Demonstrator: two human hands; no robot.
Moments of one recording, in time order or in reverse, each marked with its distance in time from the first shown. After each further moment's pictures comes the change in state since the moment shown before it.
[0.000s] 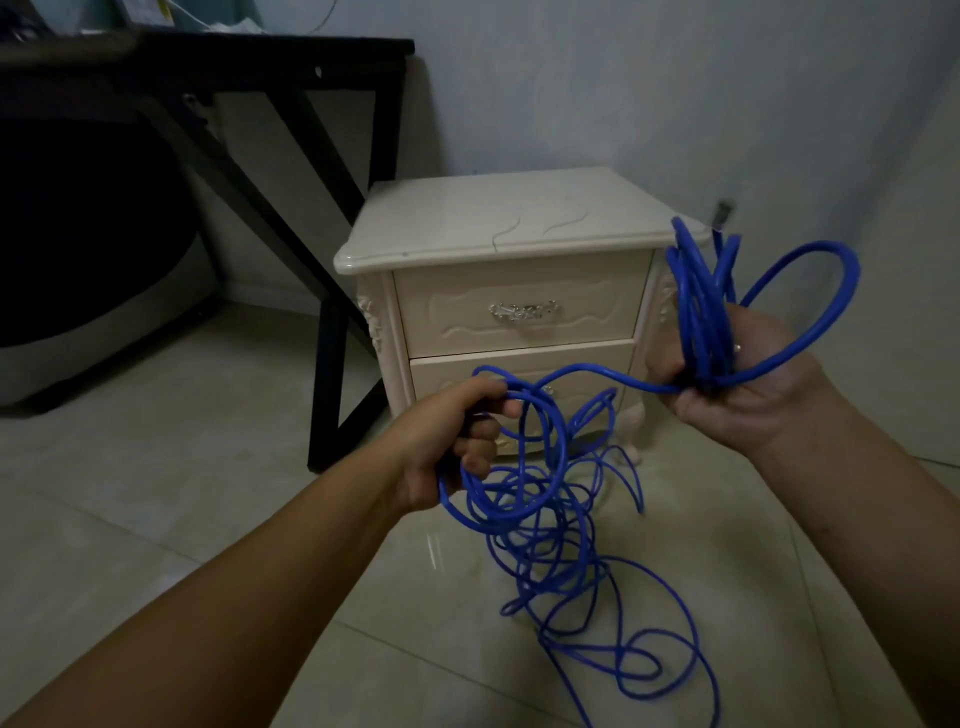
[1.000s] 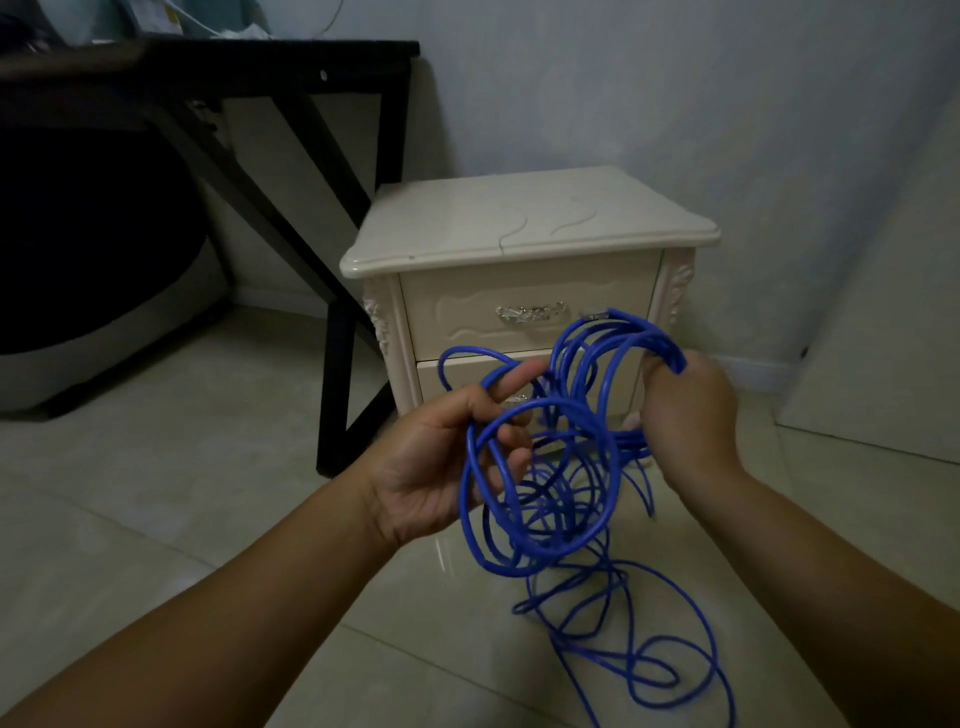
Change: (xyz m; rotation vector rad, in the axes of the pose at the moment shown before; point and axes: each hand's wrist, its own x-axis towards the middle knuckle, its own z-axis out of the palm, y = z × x) left_hand -0.017 -0.001 -0.002 -0.472 -0.456 0.019; right_hand 0.019 0.059 -0.009 -1.164 0.617 -0.454
